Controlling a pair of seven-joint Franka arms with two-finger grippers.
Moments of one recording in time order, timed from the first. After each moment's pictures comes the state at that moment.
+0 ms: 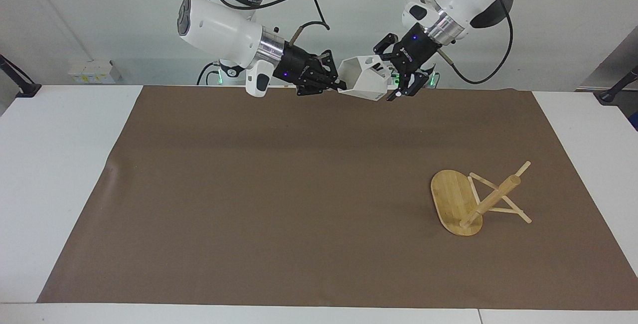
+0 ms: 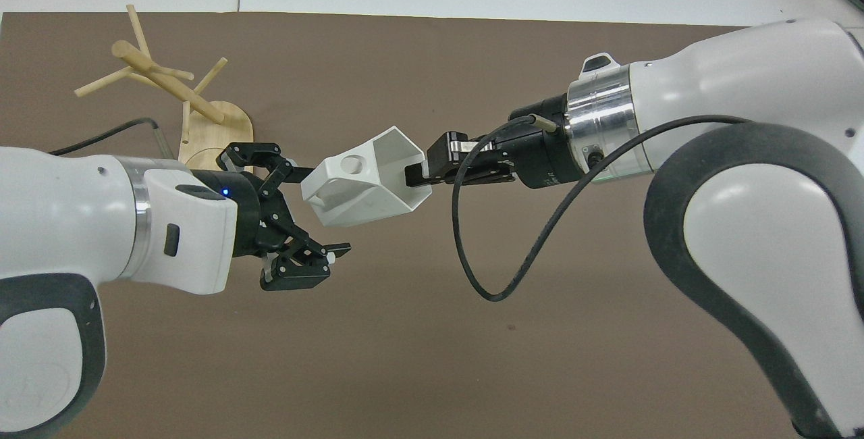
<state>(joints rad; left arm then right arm) -0.41 -0.20 -0.01 -1.92 -0.56 2.02 0.89 0.04 0.13 0.34 -1.60 0.93 1.88 0.07</state>
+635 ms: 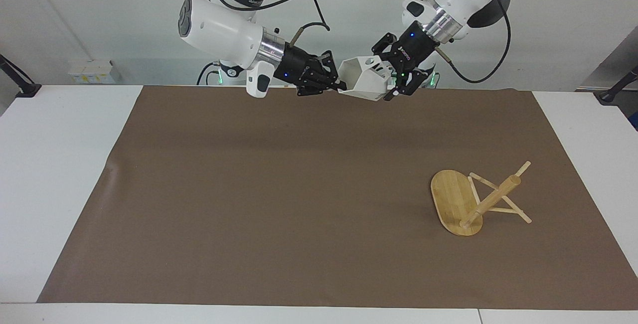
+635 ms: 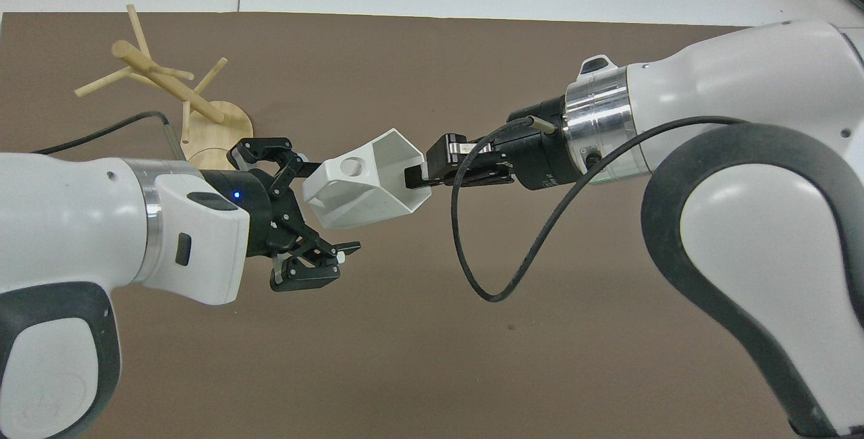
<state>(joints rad) -0.44 -0.20 -0.02 -1.92 -0.56 2.07 0.93 0.04 0.13 0.34 -1.60 0.93 1.88 0.07</state>
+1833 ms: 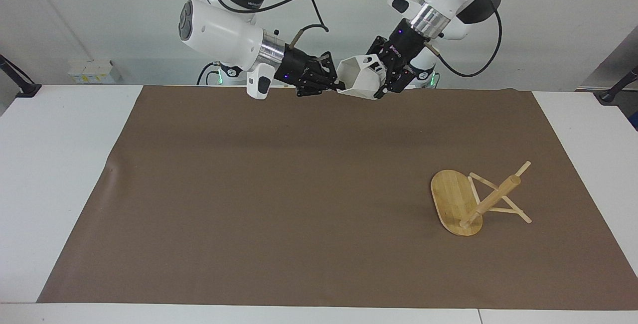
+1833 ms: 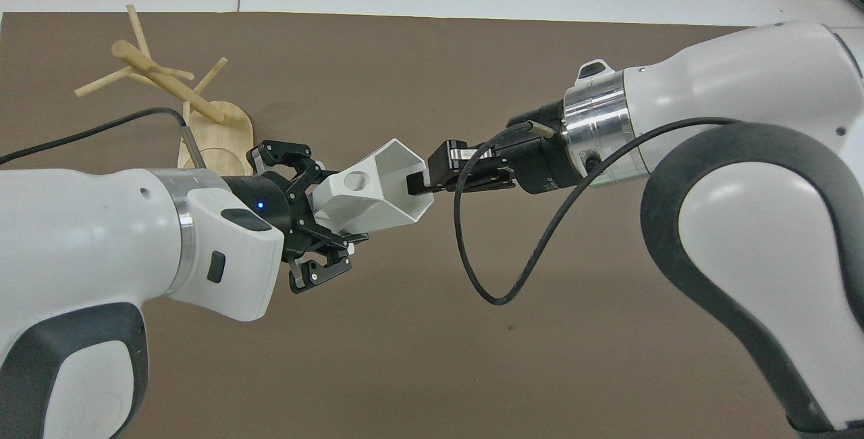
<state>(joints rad) -0.45 -0.20 -0.05 -1.91 -0.45 2.10 0.92 0.03 0.13 0.34 -1.61 0.93 1.85 0.07</state>
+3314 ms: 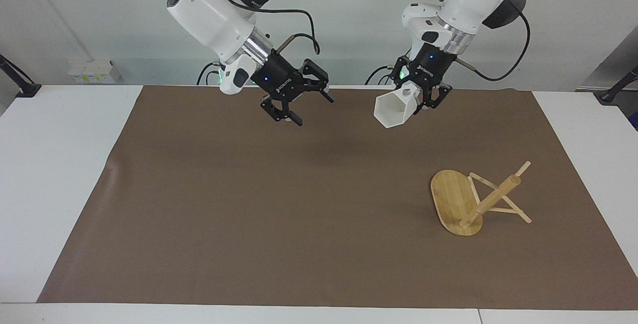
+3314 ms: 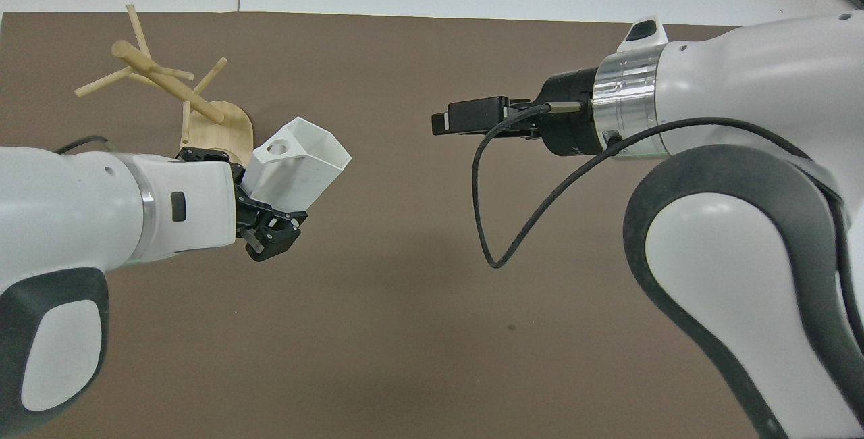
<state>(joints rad) -0.34 -0.20 -0.04 -1.96 -0.28 2.01 0.48 0.03 0.13 0.33 -1.59 0.58 2.12 0.01</state>
